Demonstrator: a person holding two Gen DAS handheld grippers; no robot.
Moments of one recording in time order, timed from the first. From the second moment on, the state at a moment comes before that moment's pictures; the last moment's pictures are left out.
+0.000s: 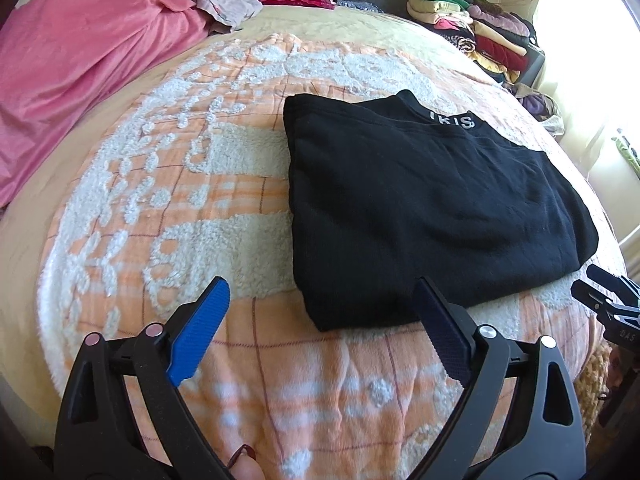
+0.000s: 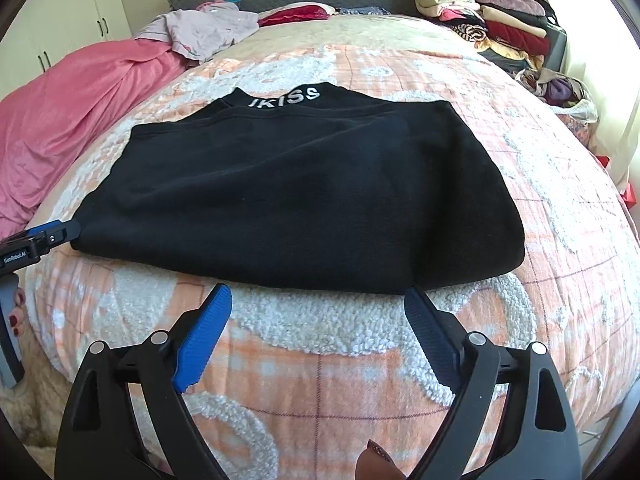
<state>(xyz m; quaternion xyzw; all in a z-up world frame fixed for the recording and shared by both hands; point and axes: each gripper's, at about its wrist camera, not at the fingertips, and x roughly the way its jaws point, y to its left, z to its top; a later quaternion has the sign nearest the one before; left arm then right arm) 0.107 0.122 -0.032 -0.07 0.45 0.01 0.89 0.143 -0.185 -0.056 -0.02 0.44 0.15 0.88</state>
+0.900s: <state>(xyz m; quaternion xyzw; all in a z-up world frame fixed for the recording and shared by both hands) 0.110 0.191 0.008 -0.09 0.41 0.09 0.90 0.129 -0.026 -0.019 -0.14 0.37 0.30 0.87</state>
